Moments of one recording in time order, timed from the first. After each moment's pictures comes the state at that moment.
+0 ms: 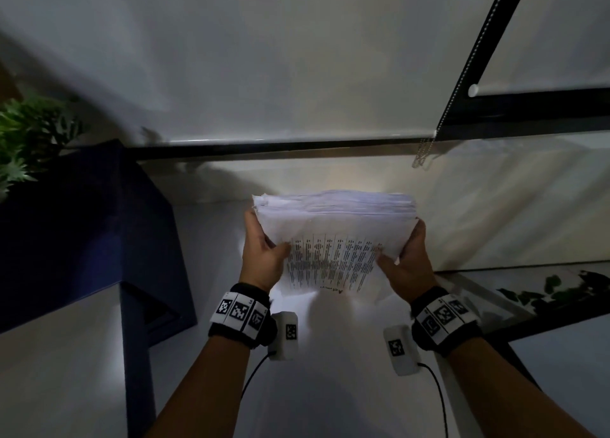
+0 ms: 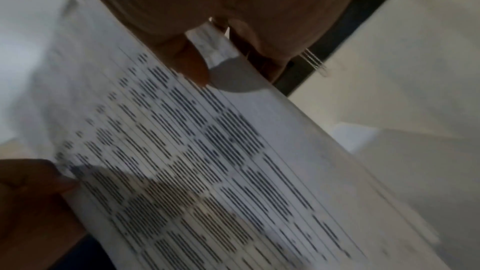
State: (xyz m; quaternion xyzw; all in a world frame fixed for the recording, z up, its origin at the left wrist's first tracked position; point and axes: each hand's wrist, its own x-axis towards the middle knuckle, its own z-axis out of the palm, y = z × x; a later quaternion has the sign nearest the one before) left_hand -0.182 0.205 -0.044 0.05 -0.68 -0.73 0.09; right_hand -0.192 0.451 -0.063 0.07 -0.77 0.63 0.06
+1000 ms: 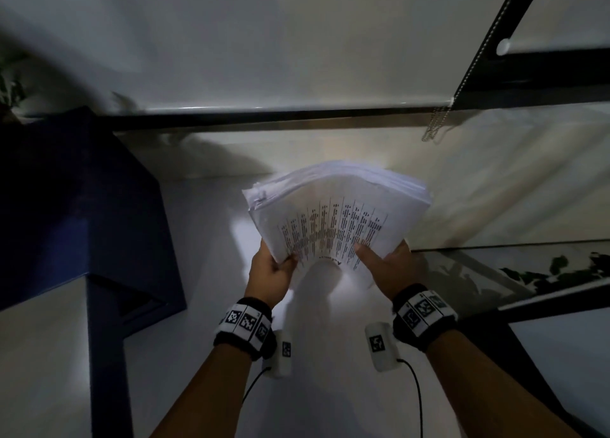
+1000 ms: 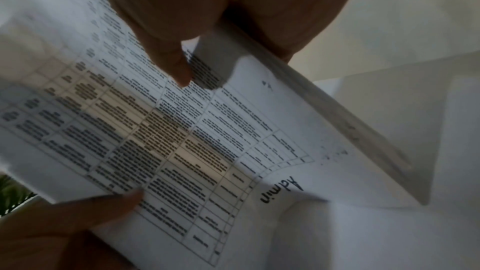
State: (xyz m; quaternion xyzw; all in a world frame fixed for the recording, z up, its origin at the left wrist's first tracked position) left_hand -0.169 0.214 -0.130 0.15 -0.79 -0.60 -0.01; right_hand -0.194 0.433 -0.115 -0.08 -0.74 0.66 -0.03
